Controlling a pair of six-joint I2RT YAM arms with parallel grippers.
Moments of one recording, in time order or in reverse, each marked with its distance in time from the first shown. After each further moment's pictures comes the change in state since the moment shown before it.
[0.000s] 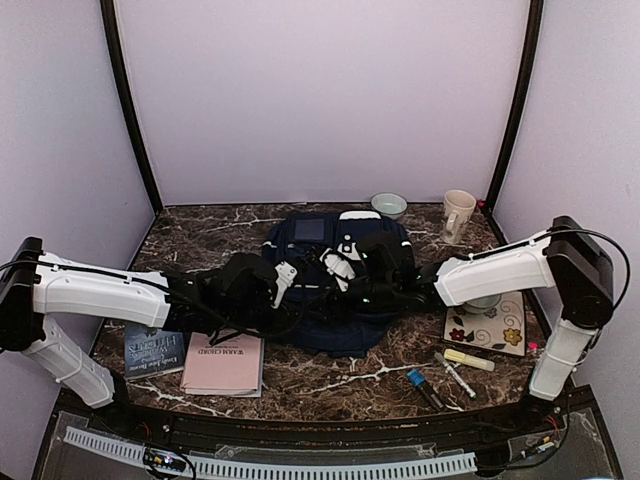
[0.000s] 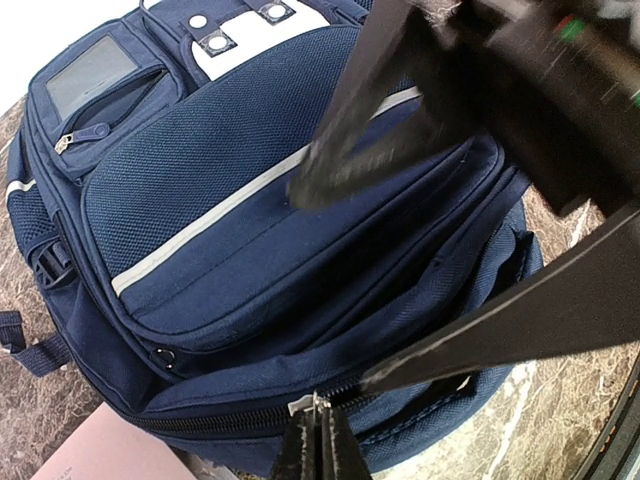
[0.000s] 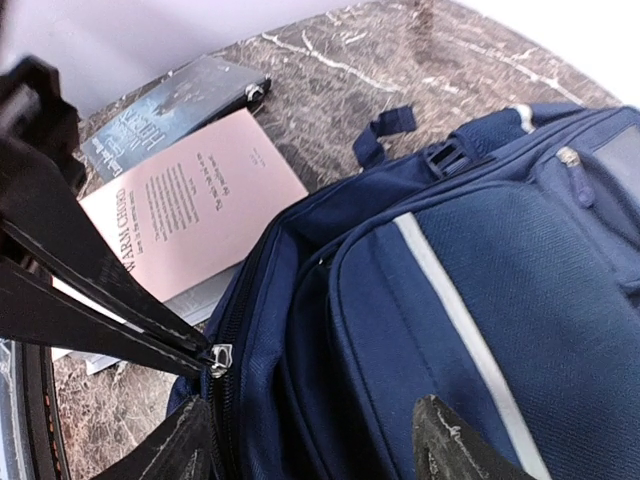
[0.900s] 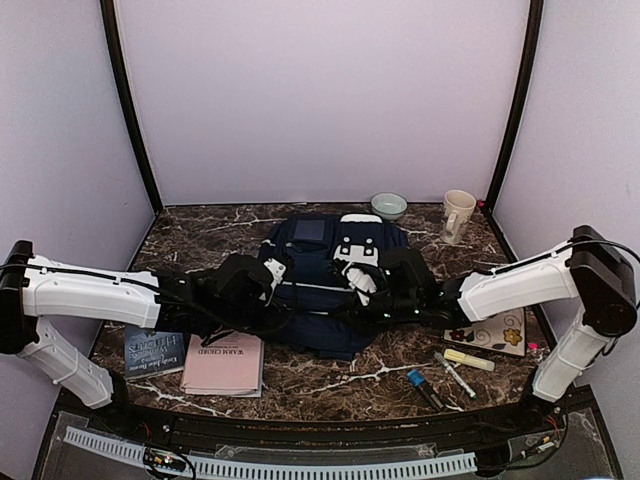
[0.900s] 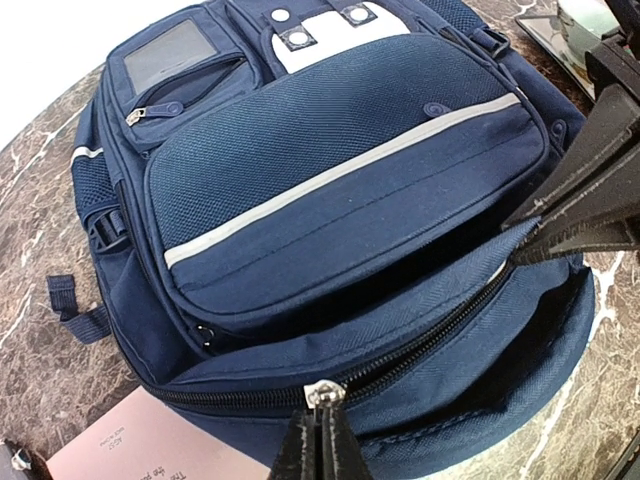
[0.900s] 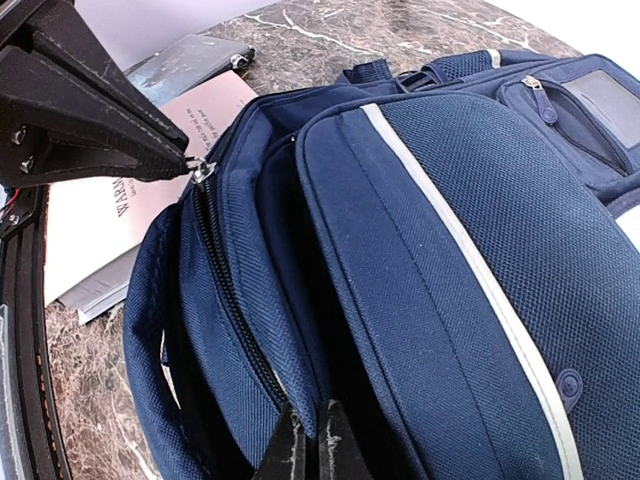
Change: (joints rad) left arm -0.006 -0.051 -0.003 -0.096 -0.155 -0.050; right arm -0.004 -0.117 -0.199 0.058 0.059 0.022
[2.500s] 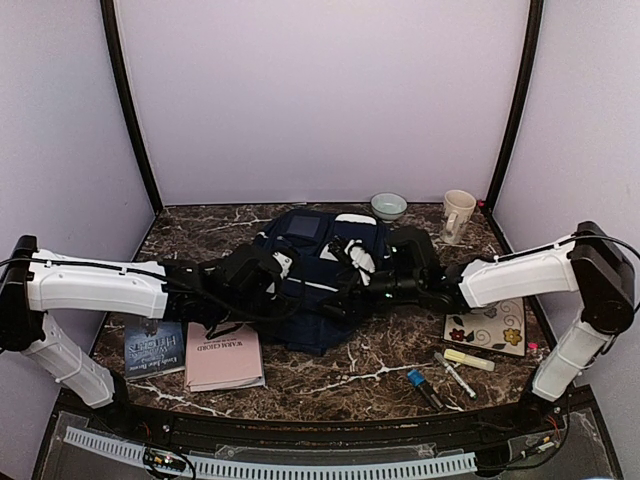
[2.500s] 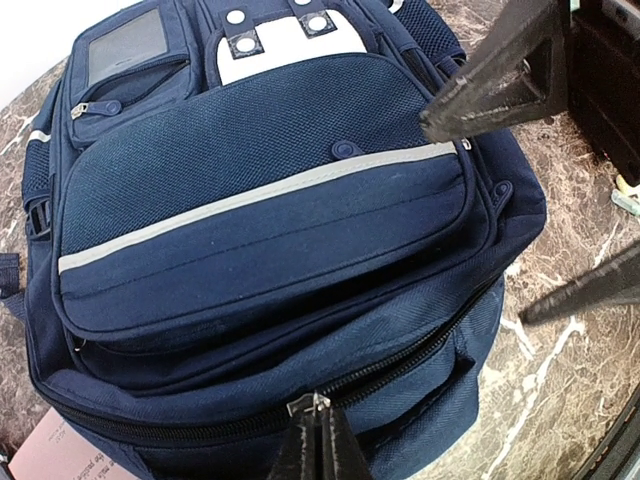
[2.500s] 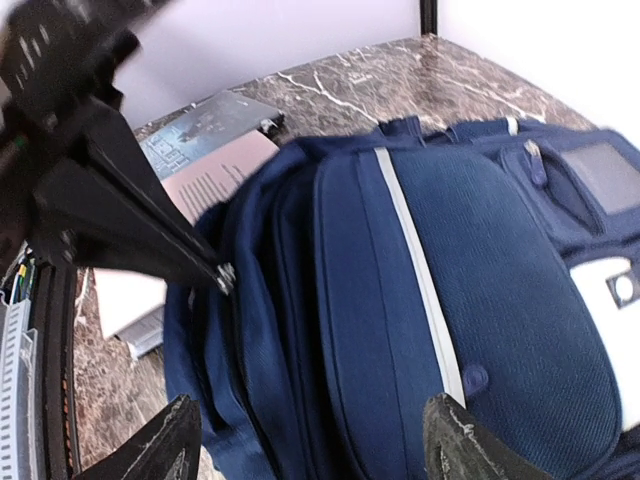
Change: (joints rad) left arm 0.001 0.050 0.098 -0.082 0.068 -0.063; right arm -0.079 0.001 0.038 0.069 -0.176 -0.048
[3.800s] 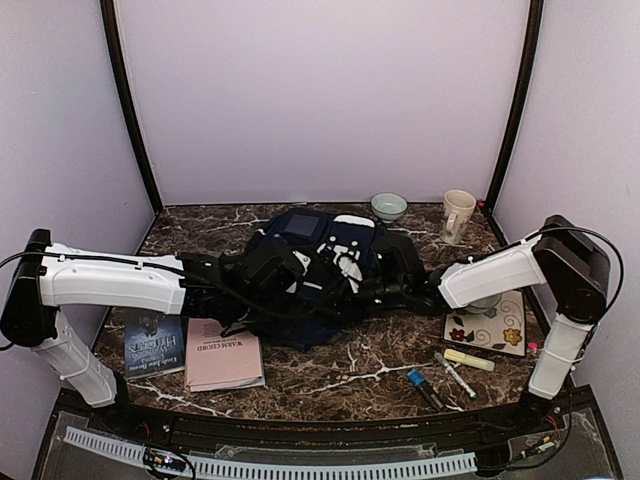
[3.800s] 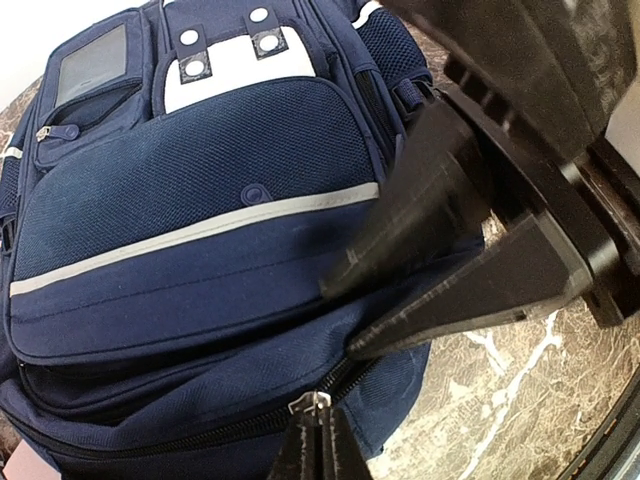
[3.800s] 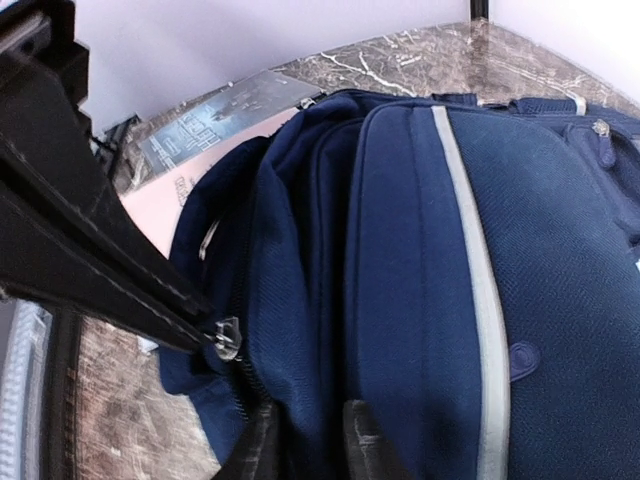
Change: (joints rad) left arm -0.052 0.095 0.135 -0.075 -0.022 -0.026; right arm -0.002 0.157 0.068 0.066 -0.117 -0.008
